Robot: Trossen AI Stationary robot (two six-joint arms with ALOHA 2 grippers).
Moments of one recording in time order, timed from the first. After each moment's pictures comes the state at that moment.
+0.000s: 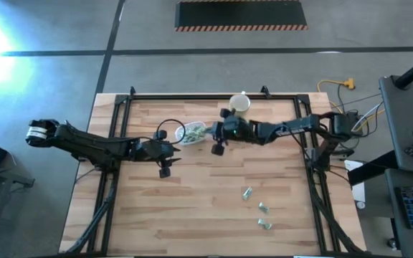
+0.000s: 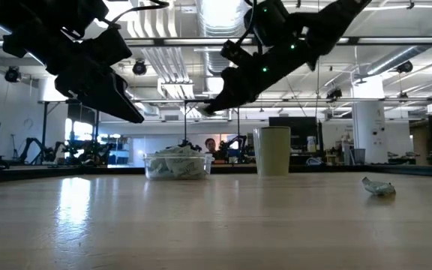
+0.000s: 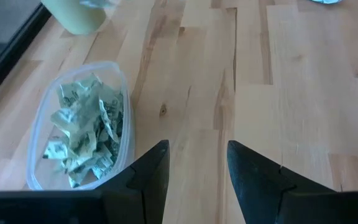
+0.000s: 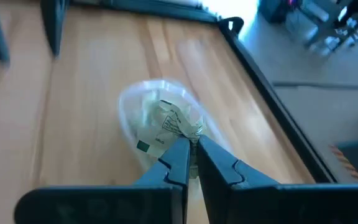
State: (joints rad) left arm -0.06 1.07 0.48 -0.05 -0.26 -0.03; right arm -0.15 1.74 1.00 0.25 0.20 -0.16
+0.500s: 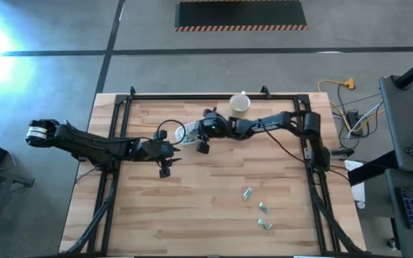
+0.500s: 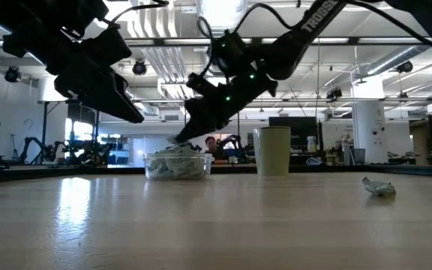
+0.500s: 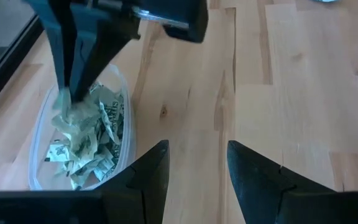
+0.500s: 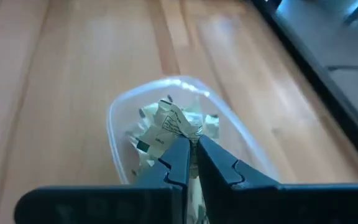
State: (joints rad) left arm -0.06 1.07 0.48 -0.04 -0.27 -0.01; right arm -0.23 2.05 1.26 0.25 0.06 -0.14
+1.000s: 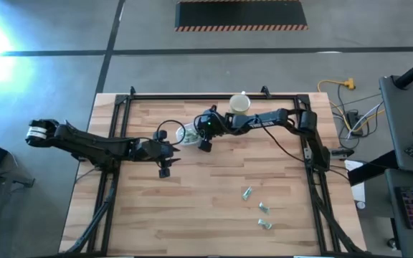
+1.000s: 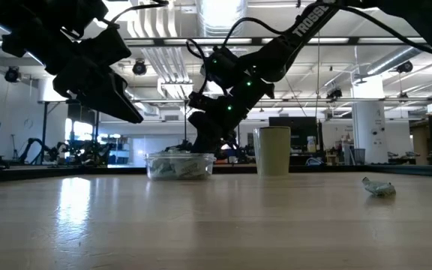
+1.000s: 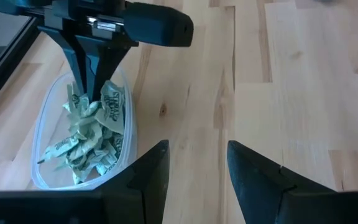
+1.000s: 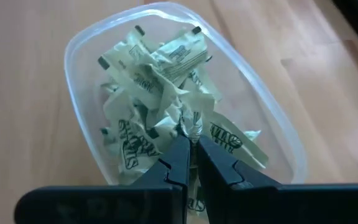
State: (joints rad) left arm -0.06 1.07 0.48 -0.05 -0.27 -0.01; right arm -0.27 2.11 1.37 -0.05 0.03 -0.04
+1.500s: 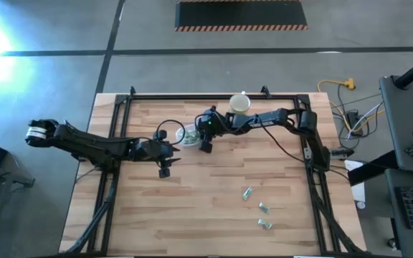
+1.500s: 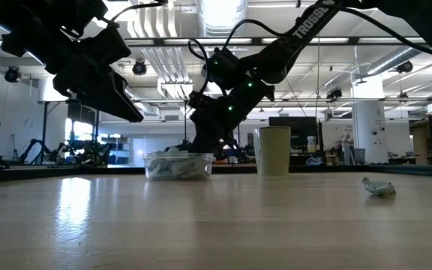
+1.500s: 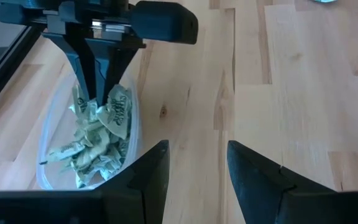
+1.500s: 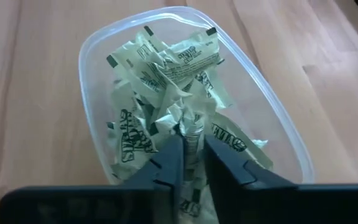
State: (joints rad) left arm -0.06 1.06 0.48 -0.05 -0.26 -0.01; right arm -0.28 2.11 1.36 -0.02 -0.06 -0.06
